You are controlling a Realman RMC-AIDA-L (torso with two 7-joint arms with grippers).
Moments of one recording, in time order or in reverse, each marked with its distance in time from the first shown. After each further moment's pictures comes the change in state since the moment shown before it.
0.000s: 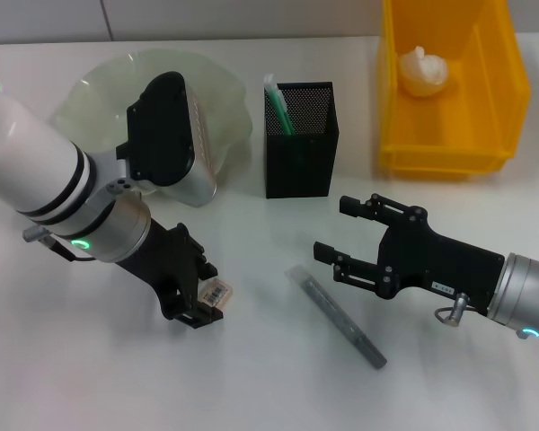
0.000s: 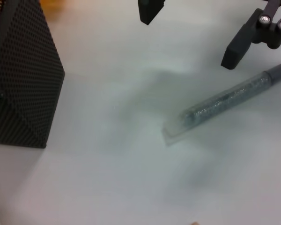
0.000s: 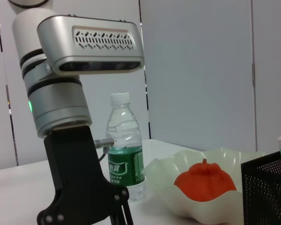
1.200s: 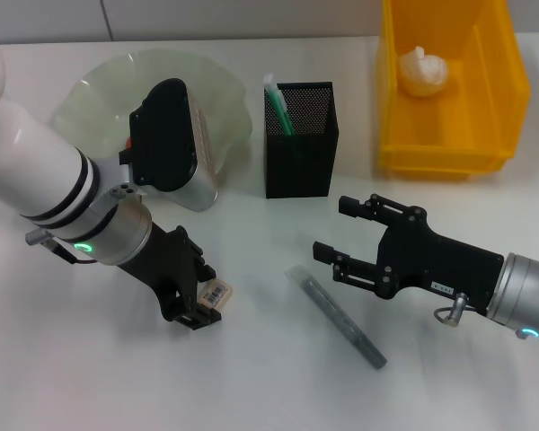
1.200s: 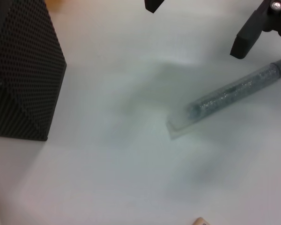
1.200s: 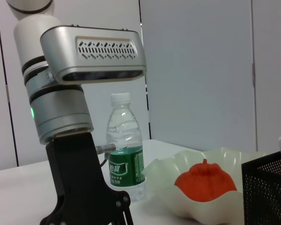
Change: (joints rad) left arm -0.004 0.000 0.015 -0.030 0.007 -0.030 0.000; right arm 0.001 0.001 0.000 0.000 0.000 0.000 0.002
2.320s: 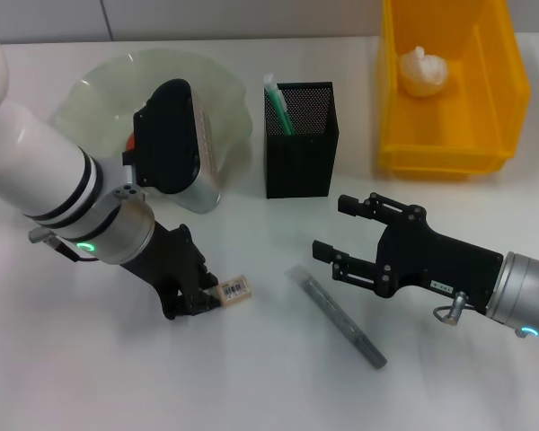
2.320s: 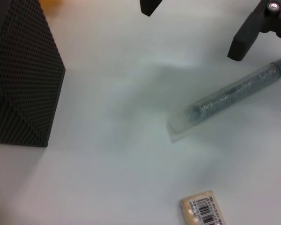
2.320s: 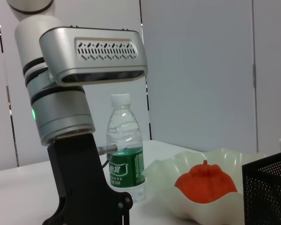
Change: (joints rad) left arm -0.001 0.000 0.010 0.001 0.000 -0.012 0.015; right arm 0.003 0.000 0.000 0.000 0.001 0.000 0.000
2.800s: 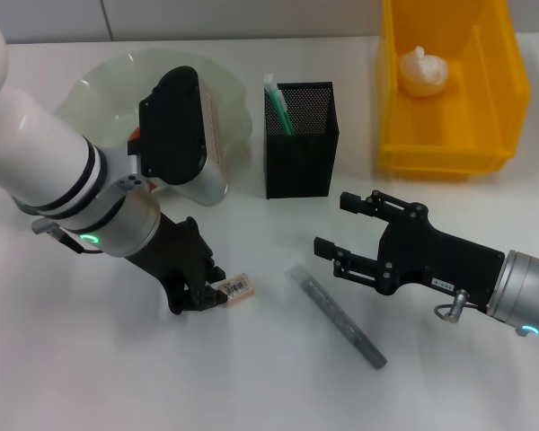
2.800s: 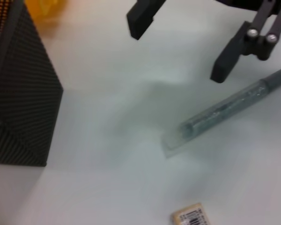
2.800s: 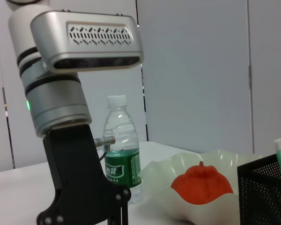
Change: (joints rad) left arm -0.005 0.000 0.002 0.053 -0.005 0.035 -0.018; right arm 0.000 0.000 0.009 0.001 0.001 0.001 0.000
